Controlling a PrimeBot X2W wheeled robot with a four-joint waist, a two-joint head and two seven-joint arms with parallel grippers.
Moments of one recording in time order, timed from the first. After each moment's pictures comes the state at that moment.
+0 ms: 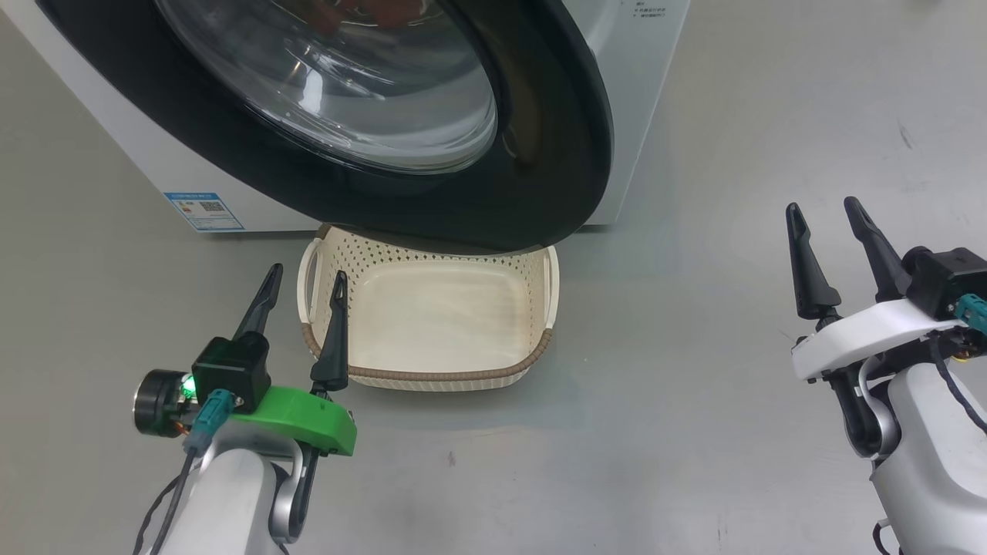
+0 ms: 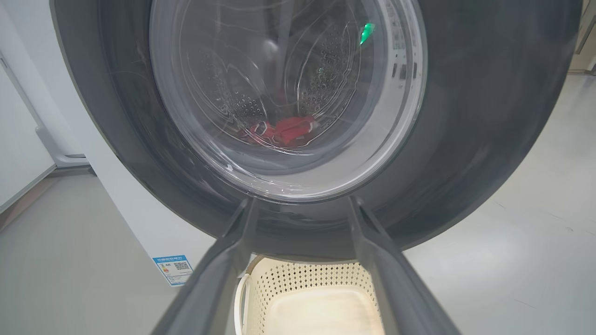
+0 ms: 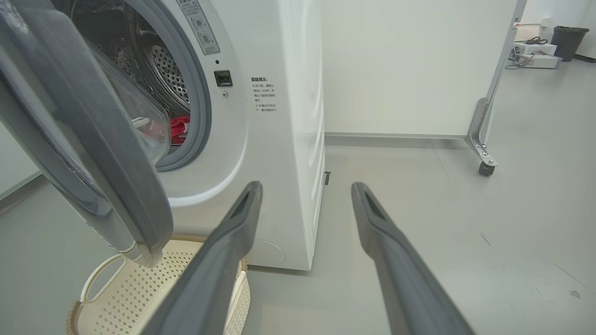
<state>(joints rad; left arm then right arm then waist) -0.29 0.03 -0.26 0.32 -0.29 0.03 -0.25 -0.36 -0.27 0.24 0.42 0.48 0.05 -0.26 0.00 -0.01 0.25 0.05</state>
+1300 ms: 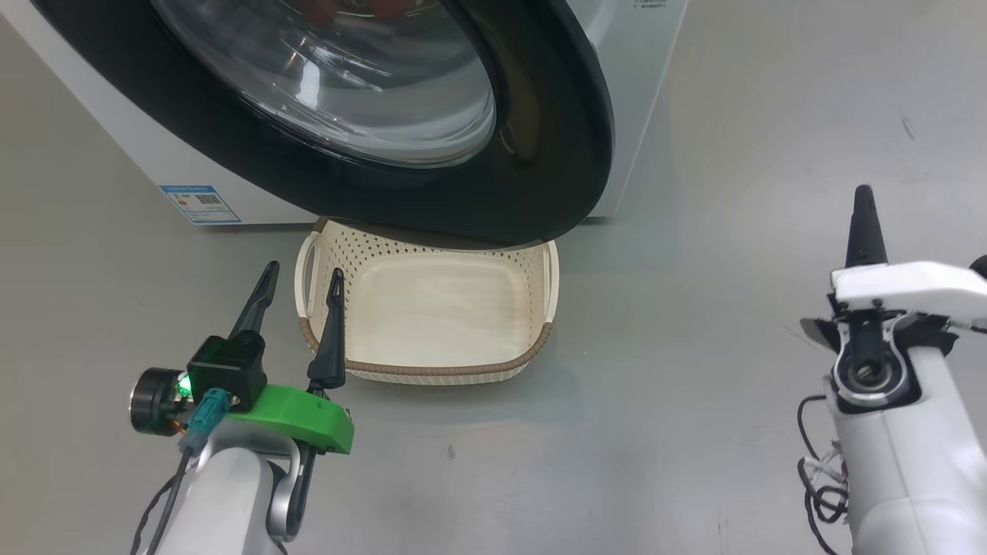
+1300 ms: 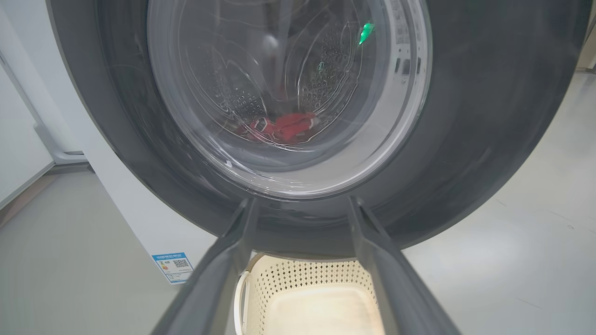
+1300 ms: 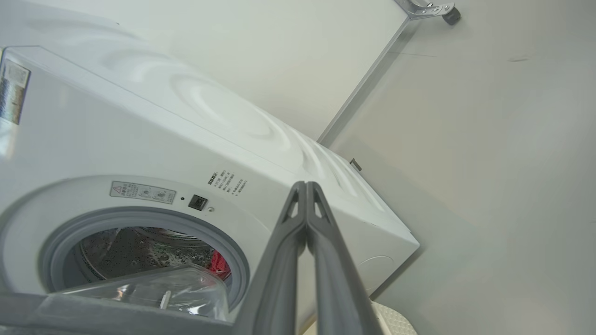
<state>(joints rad) -0.29 0.03 -0.25 0.32 -0.28 0.02 -0.25 -0.42 -0.04 -0.05 0.44 1.11 0.12 -0.16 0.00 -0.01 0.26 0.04</state>
